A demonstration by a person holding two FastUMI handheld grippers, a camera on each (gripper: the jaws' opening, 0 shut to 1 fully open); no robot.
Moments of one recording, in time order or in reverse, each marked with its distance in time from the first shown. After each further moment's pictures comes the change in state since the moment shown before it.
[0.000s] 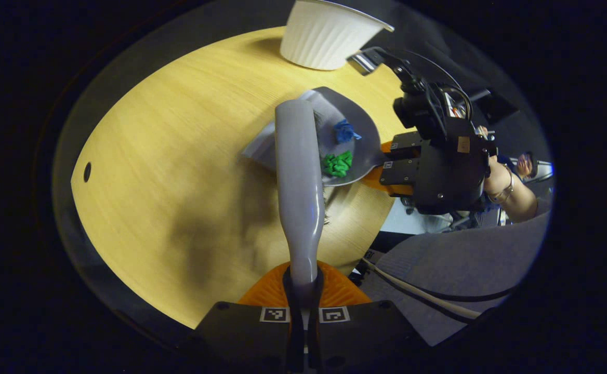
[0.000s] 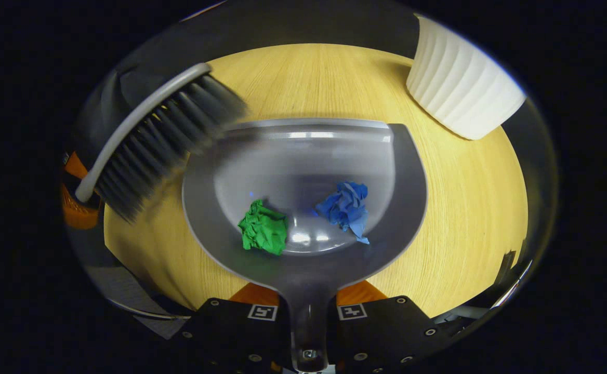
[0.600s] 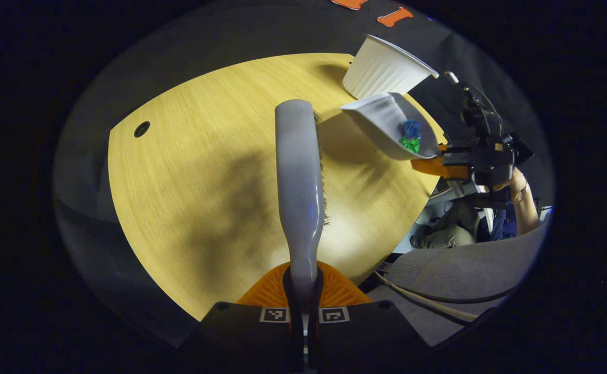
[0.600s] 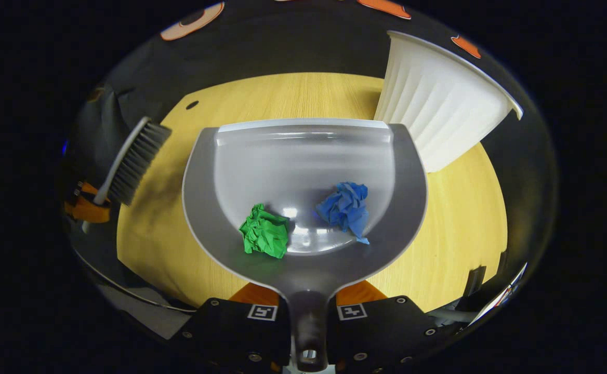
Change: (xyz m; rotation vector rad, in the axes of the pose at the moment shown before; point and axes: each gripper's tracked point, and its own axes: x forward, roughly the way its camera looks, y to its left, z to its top) left arm 0.028 0.086 -0.096 -0.178 -0.151 0.086; right arm -0.009 -0.006 0.023 0.021 -0.110 0.002
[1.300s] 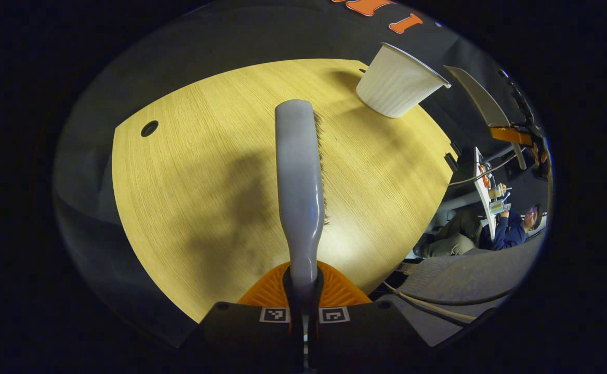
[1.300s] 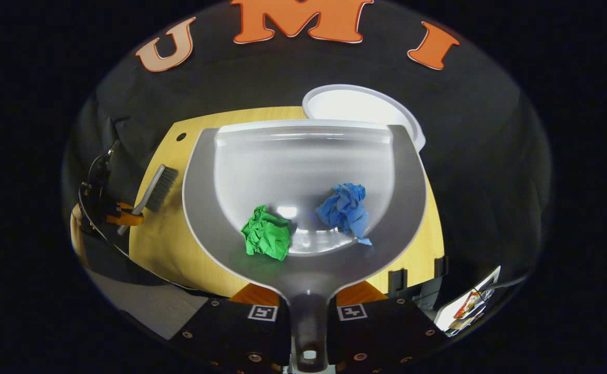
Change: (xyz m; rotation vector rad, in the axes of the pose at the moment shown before) left arm -0.034 0.119 -0.042 -0.035 -0.036 0.005; right arm -0.005 -0.003 0.015 0.041 -0.021 -0.102
